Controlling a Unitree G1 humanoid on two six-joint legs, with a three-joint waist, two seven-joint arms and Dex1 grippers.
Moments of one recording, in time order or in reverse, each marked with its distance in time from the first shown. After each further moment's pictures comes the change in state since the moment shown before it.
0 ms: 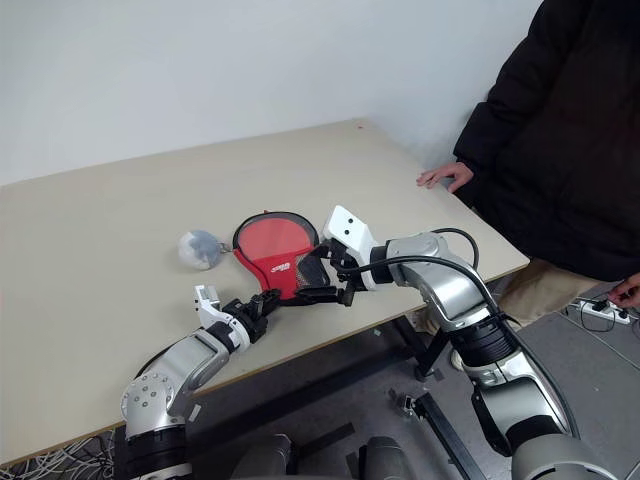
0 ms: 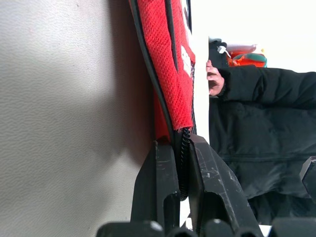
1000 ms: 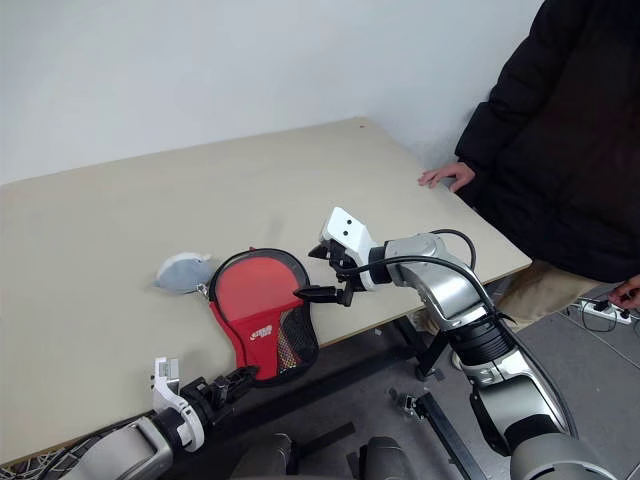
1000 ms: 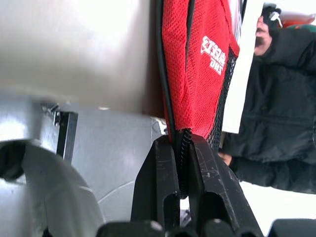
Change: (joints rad) left arm 0.631 0.333 -0.199 -0.460 -0.496 -0.136 0.196; right arm -0.001 0.006 0.012 0.031 -0.004 -0.023 0.007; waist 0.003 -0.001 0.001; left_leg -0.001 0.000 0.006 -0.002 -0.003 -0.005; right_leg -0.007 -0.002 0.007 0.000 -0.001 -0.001
